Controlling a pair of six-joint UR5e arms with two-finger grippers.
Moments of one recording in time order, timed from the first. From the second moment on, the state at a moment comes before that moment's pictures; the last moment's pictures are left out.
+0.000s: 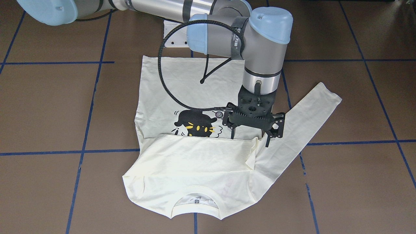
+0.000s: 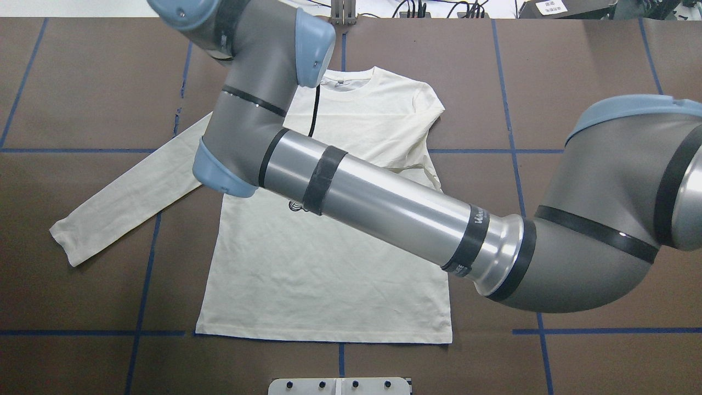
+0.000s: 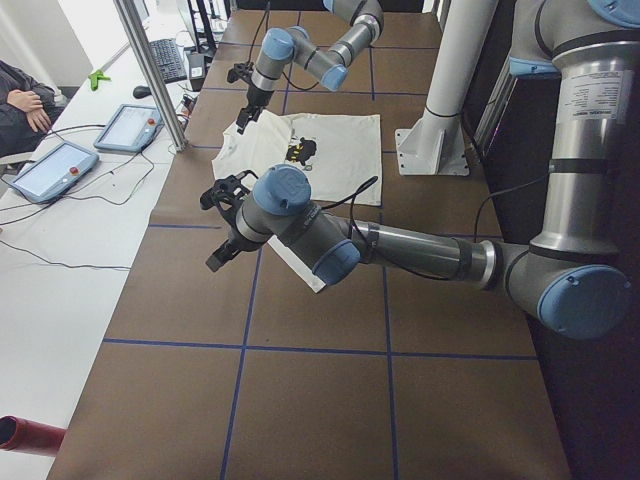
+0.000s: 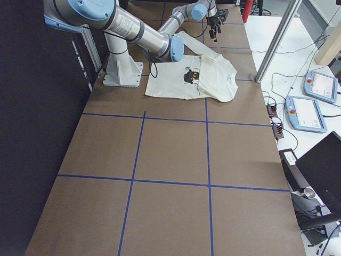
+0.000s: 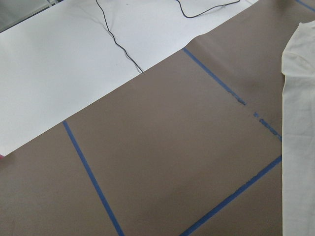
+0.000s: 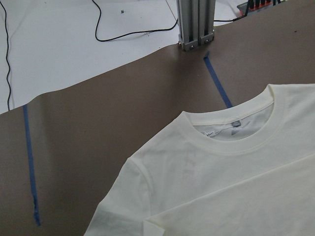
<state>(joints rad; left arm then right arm) -1.58 -1.59 -1.72 -2.27 -2.44 -0.01 0.66 -0.20 0.98 -1.50 1.66 1.48</state>
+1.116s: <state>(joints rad) -0.93 -1.45 -1.79 -2.38 -2.03 -0.30 1.06 -1.11 1.84 -1.73 2.09 0.56</state>
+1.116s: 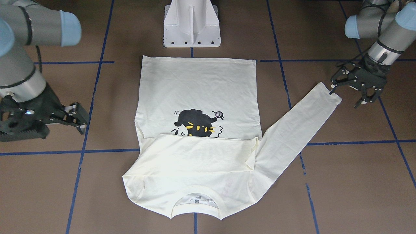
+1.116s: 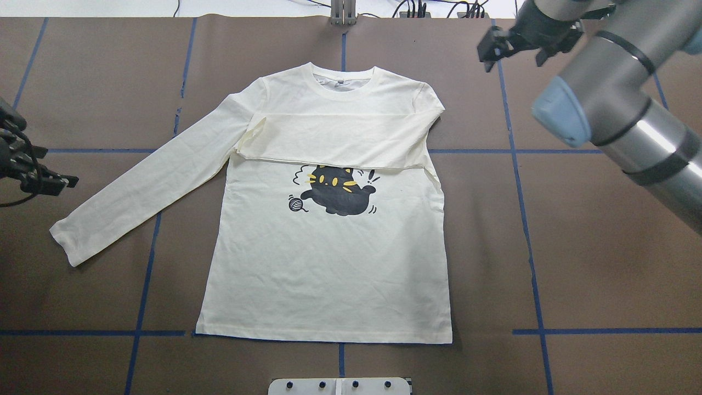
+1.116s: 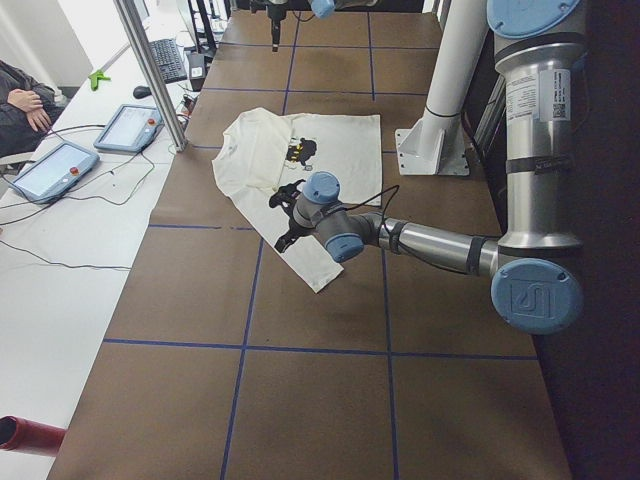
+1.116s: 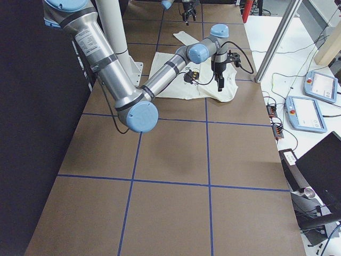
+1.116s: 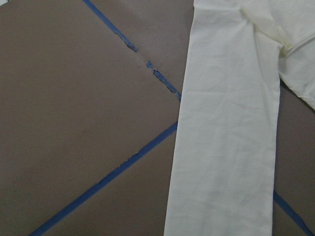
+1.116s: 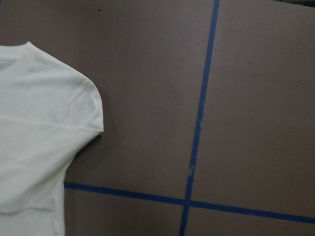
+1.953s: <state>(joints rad) -0.68 -1.30 -1.79 -2.45 -1.87 -0.30 1.22 -1.65 2.13 -1.66 2.23 0.21</state>
